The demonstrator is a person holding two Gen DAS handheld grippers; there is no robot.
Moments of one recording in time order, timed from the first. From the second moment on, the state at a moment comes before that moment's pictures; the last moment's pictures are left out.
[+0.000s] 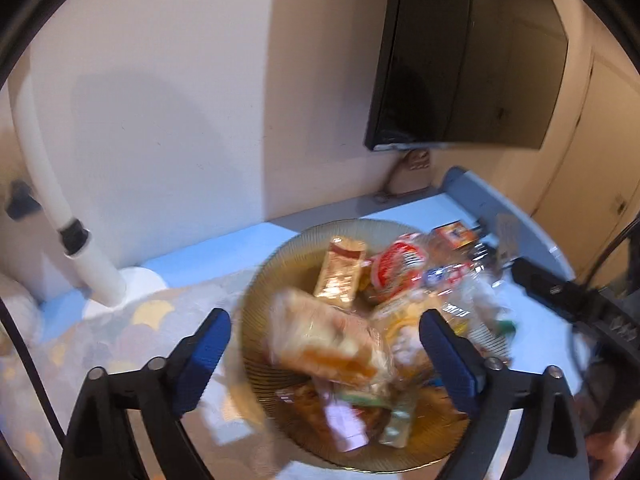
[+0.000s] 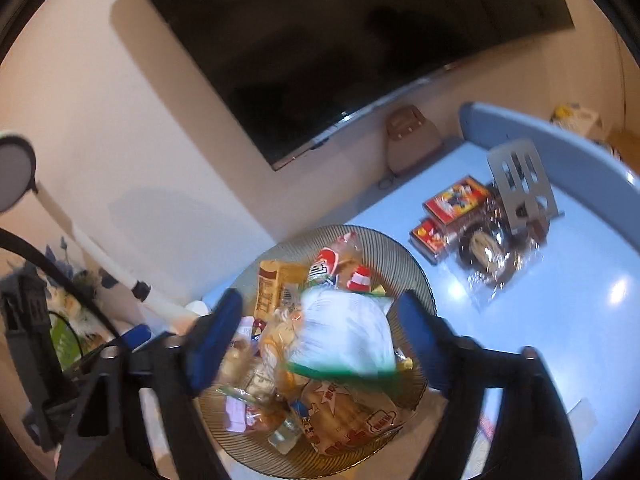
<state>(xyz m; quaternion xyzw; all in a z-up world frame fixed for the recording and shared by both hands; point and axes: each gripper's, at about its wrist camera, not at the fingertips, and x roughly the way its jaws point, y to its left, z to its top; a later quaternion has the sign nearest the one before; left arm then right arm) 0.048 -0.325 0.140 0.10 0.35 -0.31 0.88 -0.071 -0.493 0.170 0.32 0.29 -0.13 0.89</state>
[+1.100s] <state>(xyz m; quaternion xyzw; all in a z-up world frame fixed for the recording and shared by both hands) -0.009 -0.257 0.091 0.09 0.29 -0.19 0.93 -0.108 -0.388 0.152 0.13 0.31 -0.11 0.94</state>
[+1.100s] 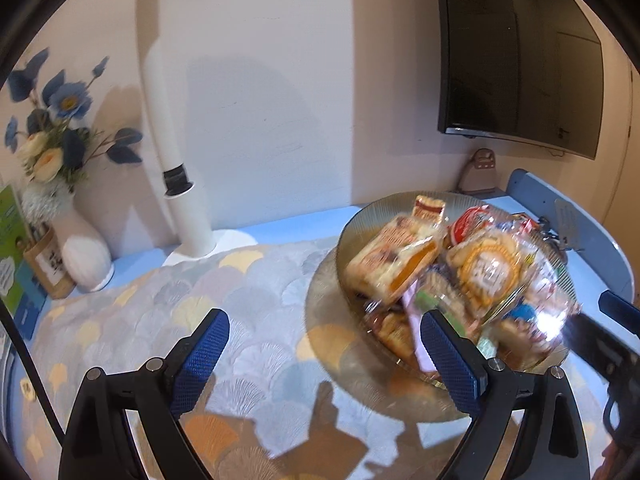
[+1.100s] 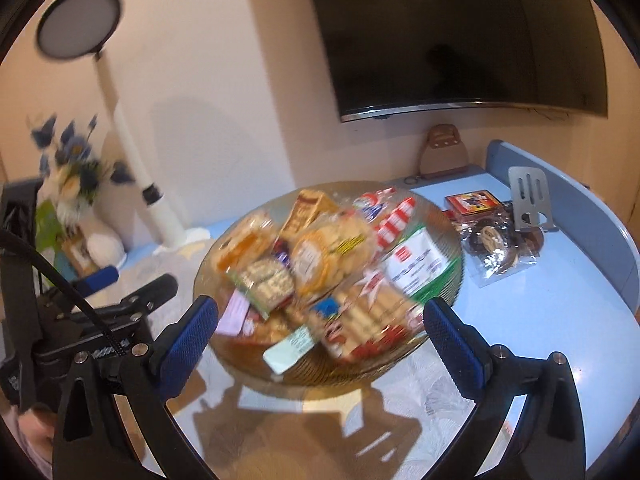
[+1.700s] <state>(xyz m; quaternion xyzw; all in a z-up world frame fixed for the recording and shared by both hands) -0.032 -0.231 0.067 0.06 0.24 -0.14 0.96 -0.115 -0.348 0.120 0.05 0.29 -0.11 0.95</state>
